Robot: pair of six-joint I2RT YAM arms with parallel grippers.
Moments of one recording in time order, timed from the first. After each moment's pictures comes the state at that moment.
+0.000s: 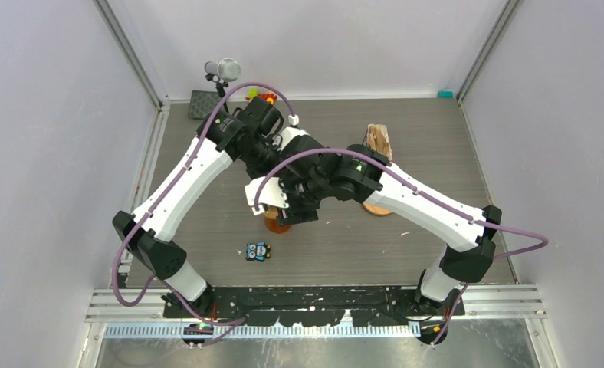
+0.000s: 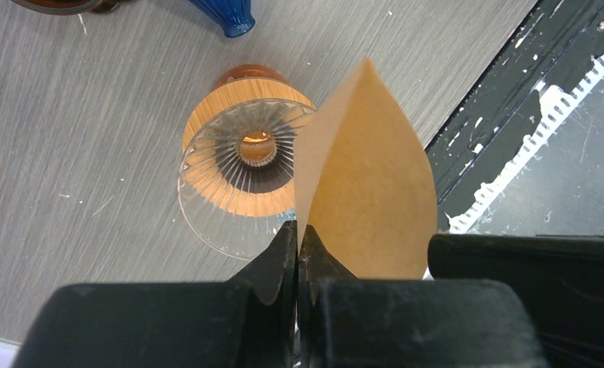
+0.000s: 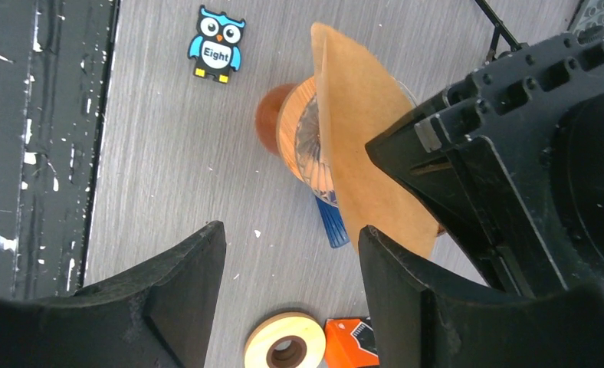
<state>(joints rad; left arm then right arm) -0.64 1.60 1.84 -1.40 0.26 0.29 1.12 1.64 1.90 -1.14 -0.15 -0.76</state>
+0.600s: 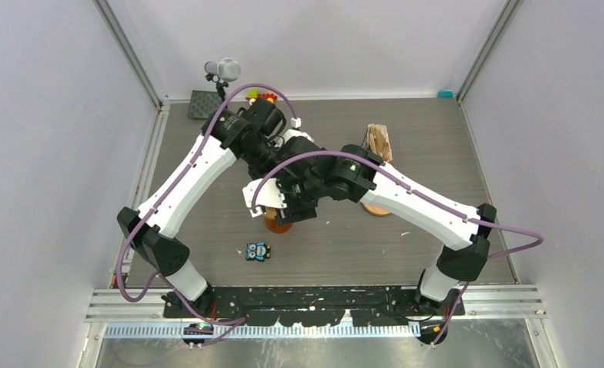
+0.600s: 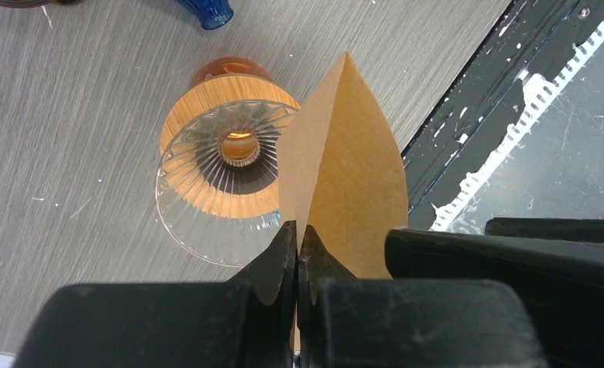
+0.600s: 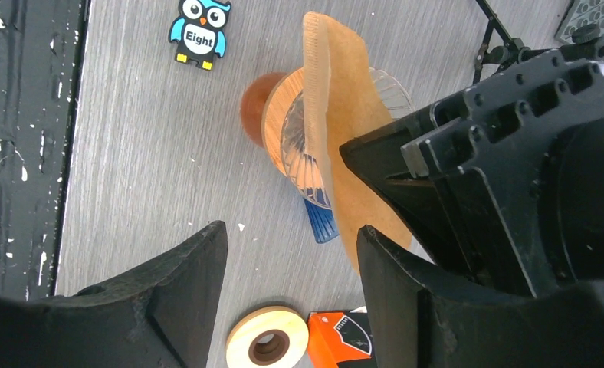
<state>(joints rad) -0.64 1.63 1.85 -1.43 0.30 0.29 1.12 1.66 1.90 -1.14 -0.11 -0.80</state>
